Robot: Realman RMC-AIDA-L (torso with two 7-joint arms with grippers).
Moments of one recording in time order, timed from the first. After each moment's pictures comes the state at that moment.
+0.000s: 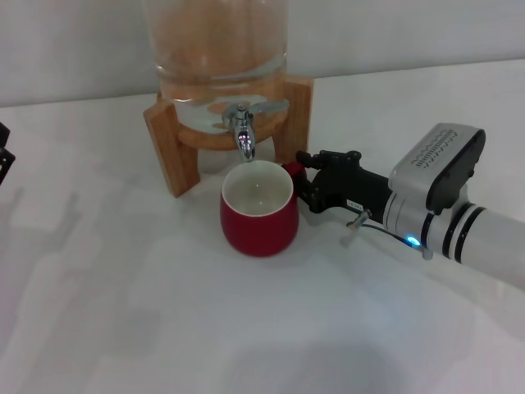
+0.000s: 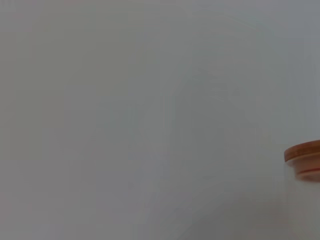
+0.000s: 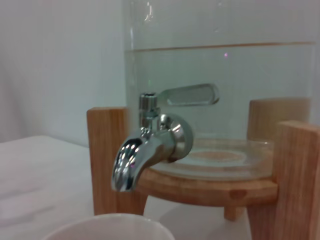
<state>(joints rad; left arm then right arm) -0.40 -2.10 1.40 0.06 0.21 1.52 -0.38 0.60 2.03 -2.38 -0.30 0.36 -0.83 0.46</state>
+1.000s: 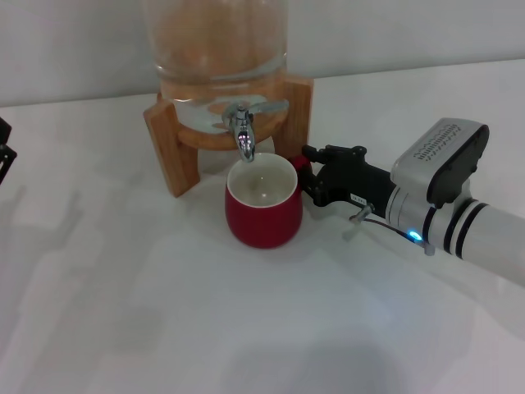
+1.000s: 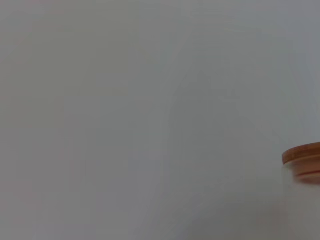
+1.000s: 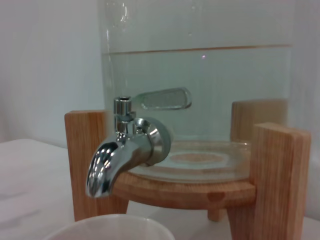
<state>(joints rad) -0.40 -2.10 1.40 0.06 0.21 1.52 -0.38 0.60 2.03 -2.35 -0.30 0.36 -0.80 0.46</state>
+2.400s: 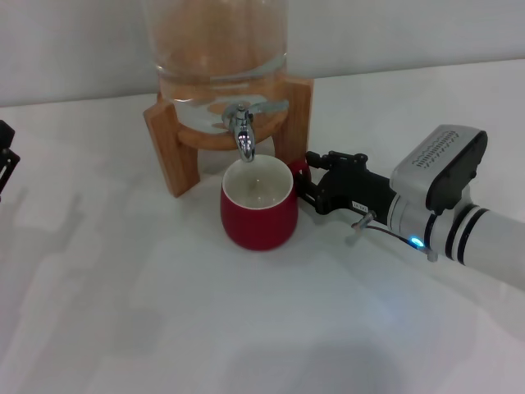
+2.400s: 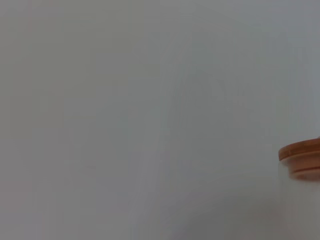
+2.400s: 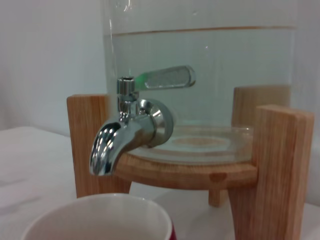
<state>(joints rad) -0.40 -2.10 1.41 0.06 0.21 1.52 -0.38 0.59 2.03 -2.36 -0.30 0.35 -0.79 0.46</state>
